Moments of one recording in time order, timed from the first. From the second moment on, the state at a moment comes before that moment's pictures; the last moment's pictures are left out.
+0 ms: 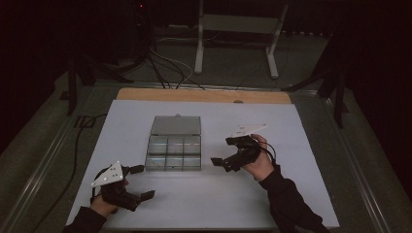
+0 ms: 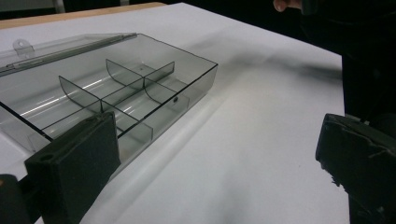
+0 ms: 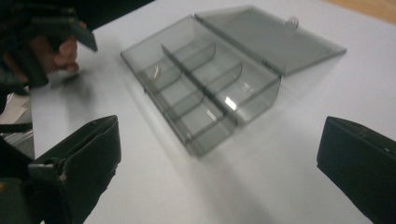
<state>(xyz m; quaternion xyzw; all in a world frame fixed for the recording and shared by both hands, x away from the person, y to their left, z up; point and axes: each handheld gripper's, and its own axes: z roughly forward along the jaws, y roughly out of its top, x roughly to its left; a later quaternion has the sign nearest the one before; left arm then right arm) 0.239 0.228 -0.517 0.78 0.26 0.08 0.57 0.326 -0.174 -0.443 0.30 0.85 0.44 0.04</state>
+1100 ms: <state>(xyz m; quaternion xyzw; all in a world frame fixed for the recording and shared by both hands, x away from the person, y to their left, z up) 0.240 0.227 -0.517 0.78 0.26 0.08 0.56 0.255 -0.311 -0.513 0.38 0.81 0.44 0.08</state>
